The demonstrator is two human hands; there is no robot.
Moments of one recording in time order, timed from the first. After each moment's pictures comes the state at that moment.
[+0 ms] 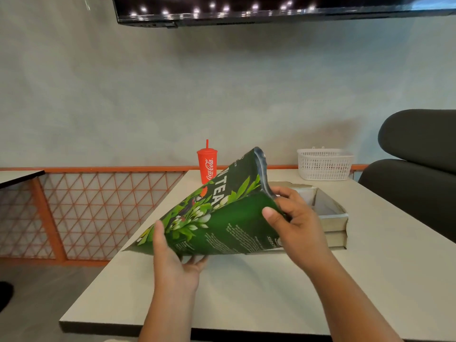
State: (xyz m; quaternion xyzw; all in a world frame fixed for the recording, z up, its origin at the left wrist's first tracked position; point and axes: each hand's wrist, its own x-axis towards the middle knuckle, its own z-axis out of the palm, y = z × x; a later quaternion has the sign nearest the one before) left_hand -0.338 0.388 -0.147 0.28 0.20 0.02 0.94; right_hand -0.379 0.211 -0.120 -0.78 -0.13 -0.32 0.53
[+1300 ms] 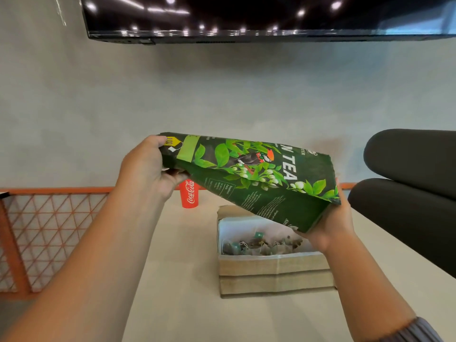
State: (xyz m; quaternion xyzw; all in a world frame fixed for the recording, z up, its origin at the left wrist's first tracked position) left_hand -0.275 0.338 0.025 0.44 -0.02 0.08 0.89; right_hand -0.303 0.096 -0.079 -0.40 0.03 -0.15 0.91
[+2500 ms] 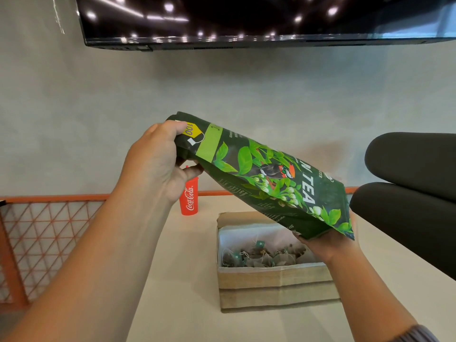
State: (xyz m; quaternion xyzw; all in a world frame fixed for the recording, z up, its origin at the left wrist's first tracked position) left_hand -0.279 0.321 0.038 0.48 -0.13 0.12 0.86; right_hand -0.277 0.073 -0.110 -0.30 -0.02 -0.19 0.93
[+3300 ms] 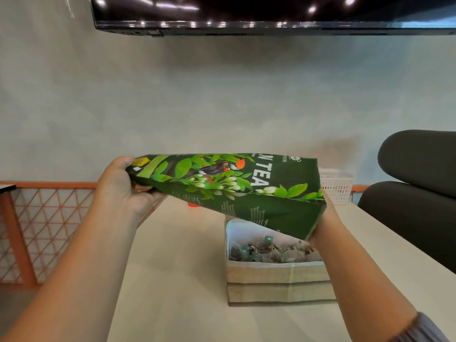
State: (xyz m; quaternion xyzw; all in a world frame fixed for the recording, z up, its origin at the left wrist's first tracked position) left_hand -0.228 0.387 -0.010 0.38 0.02 0.07 0.92; right_hand -0.270 0.129 -0.065 -0.47 -0.01 -0.16 0.87
